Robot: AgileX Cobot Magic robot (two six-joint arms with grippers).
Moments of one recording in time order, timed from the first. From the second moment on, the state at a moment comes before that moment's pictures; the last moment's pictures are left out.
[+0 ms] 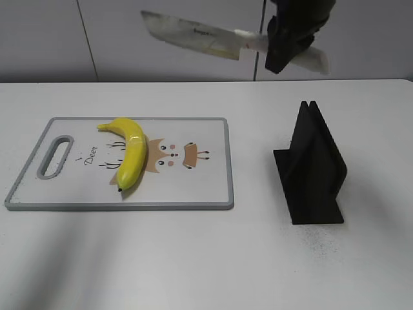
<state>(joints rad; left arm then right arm) -0.09 1.26 -1.37 -0.35 0.98 0.94 0.43 1.96 -1.89 0.06 1.23 -0.66</state>
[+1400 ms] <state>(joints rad) -0.09 1.82 -1.51 -0.58 1.06 1.62 0.49 2.24 -2.11 0.31 1.22 -1.22</state>
